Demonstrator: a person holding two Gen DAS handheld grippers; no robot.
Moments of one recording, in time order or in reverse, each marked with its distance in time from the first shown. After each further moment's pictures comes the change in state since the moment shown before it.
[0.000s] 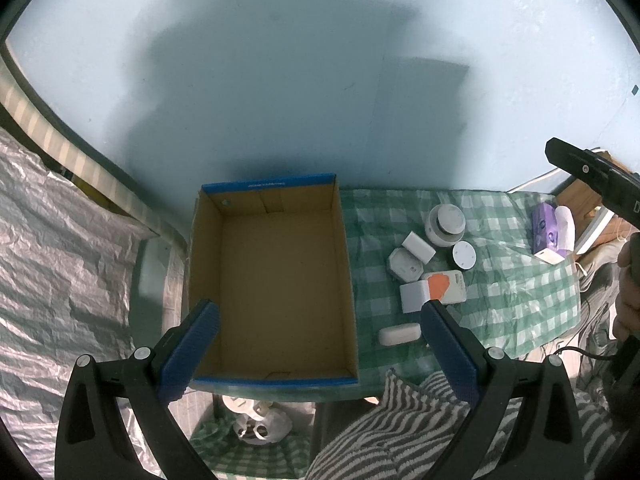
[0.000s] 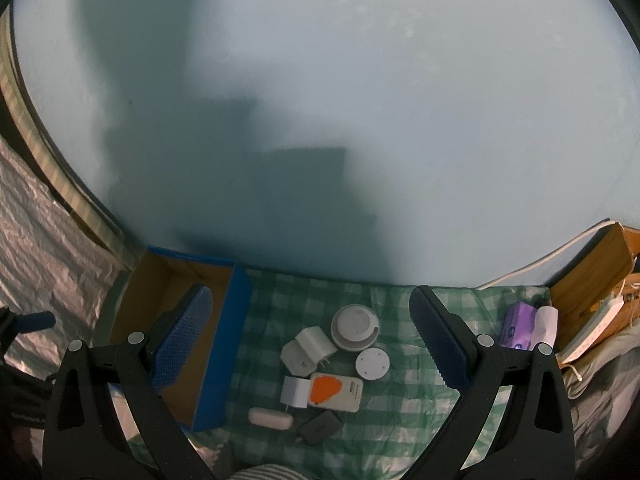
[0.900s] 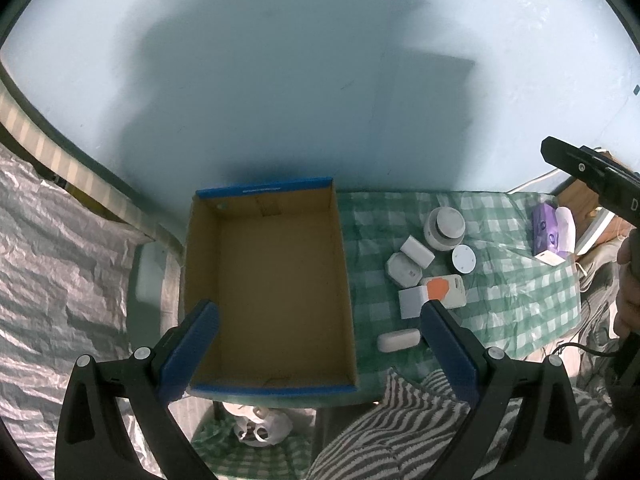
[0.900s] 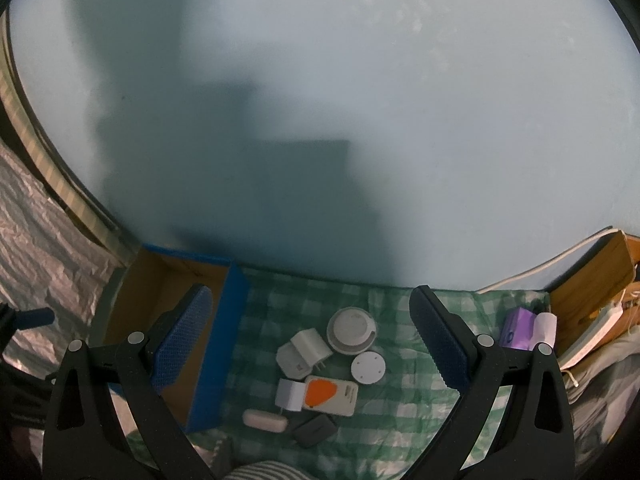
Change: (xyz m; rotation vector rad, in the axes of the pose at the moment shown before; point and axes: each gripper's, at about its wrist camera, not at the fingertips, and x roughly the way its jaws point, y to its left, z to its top) left arm 0.007 0.003 0.003 0.000 0.009 -0.004; right arm 0.011 -0.006 0.005 -0.011 0.016 -0.004
